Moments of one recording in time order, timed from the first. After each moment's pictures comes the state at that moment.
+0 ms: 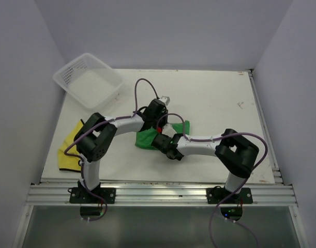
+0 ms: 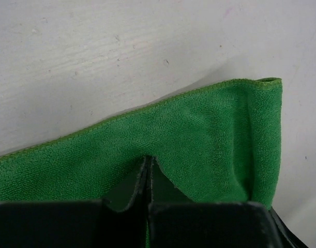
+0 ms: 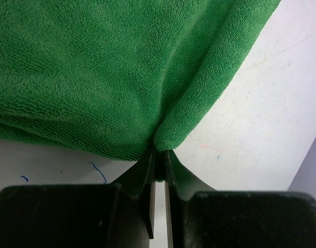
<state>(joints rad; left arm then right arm) -0.71 1.95 1.21 -0.07 0.08 -0.52 1.03 1.76 0.98 -0.65 0.75 0.40</state>
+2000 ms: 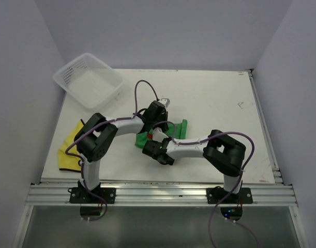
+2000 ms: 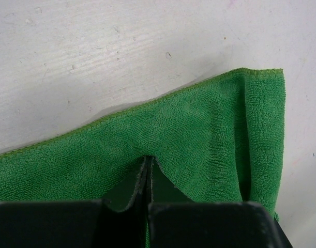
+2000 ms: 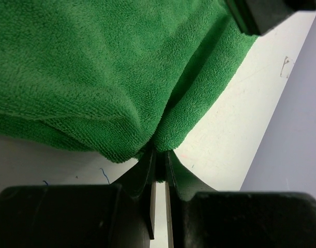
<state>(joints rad) -0.71 1.95 1.16 -0.01 0.08 -0.51 1.14 1.88 1.09 -0.72 0.93 0.31</state>
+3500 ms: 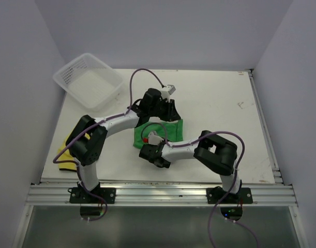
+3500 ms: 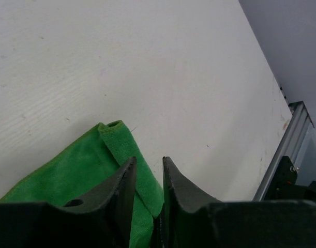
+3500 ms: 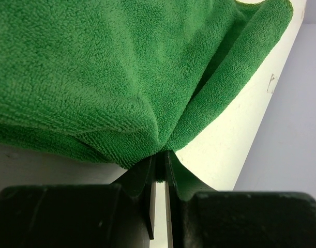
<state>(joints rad) -0.68 1.85 1.26 0.05 0.36 -0.46 1.16 1.97 1.10 -0.63 0.97 0.24</state>
